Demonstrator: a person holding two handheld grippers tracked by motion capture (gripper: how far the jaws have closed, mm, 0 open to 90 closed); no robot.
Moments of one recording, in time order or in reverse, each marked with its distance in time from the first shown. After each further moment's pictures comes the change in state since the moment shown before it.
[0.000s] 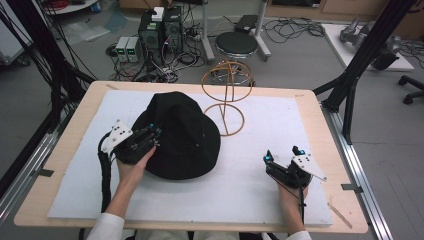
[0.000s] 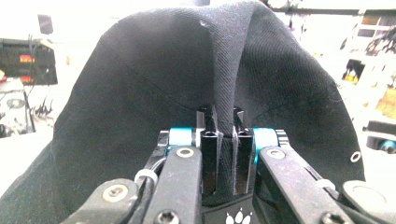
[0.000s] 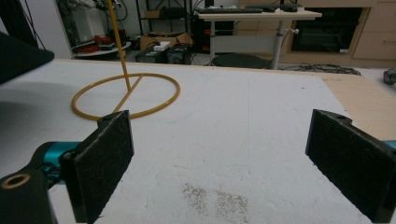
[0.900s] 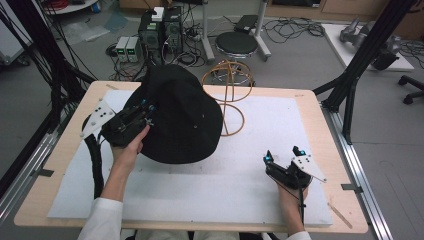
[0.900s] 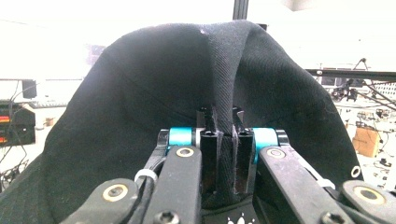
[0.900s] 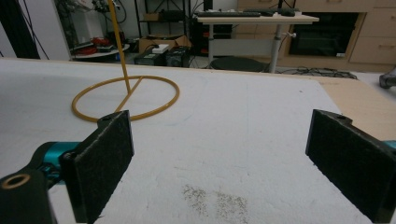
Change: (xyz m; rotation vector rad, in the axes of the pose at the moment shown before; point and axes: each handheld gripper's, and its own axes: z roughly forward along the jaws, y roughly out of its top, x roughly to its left) left arm 0.000 0.063 0.003 -0.195 -0.088 0.039; right arm 0.002 0.001 -0.002 -0.015 -0.005 -0.010
